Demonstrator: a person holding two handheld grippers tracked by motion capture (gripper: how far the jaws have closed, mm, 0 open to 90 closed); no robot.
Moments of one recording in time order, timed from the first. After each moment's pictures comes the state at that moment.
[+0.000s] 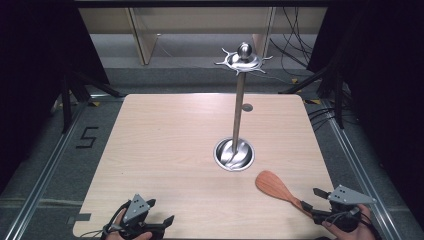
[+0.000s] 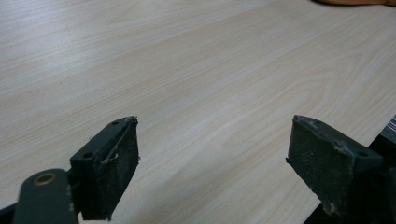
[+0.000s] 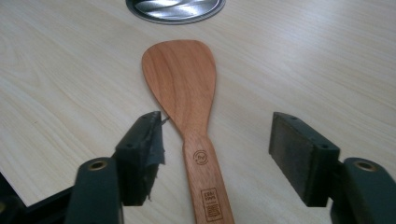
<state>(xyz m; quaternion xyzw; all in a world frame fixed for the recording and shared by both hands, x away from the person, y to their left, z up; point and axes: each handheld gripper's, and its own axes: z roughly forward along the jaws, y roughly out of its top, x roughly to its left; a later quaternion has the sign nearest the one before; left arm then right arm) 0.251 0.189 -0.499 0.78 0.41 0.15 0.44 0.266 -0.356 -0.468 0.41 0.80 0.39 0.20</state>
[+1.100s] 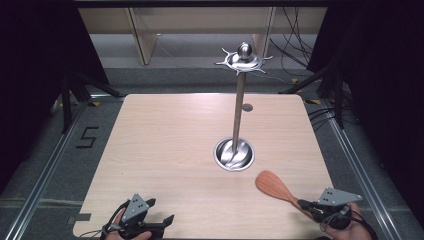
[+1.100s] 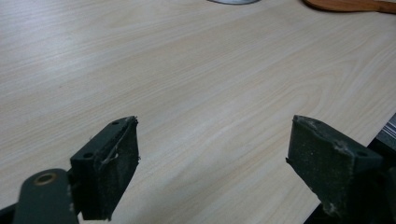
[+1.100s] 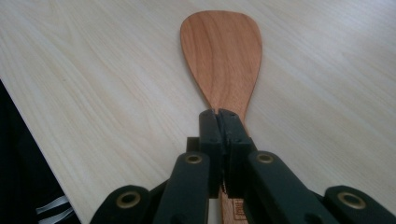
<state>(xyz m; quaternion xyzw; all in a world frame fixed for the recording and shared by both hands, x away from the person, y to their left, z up) 0.251 0.190 -0.499 0.78 0.41 0.14 0.45 0.274 -0.346 -0.478 0.33 0.86 0.35 0.16</state>
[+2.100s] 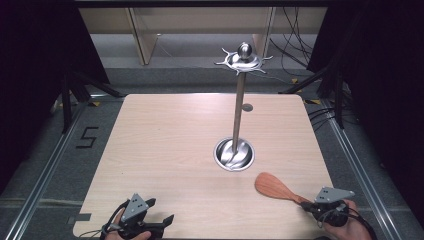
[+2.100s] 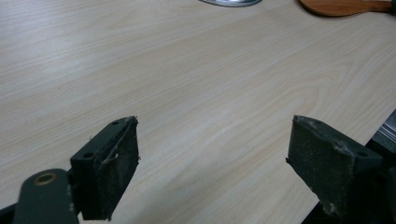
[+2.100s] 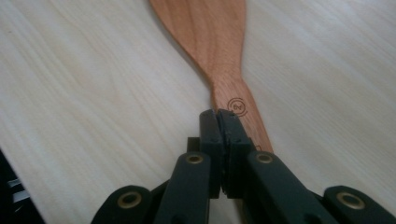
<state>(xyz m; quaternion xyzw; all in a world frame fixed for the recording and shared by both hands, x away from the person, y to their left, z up) 0.251 0.191 -0.497 0.78 0.41 0.14 0.45 0.285 -0.355 -0.492 0.35 0.88 0.29 0.15</state>
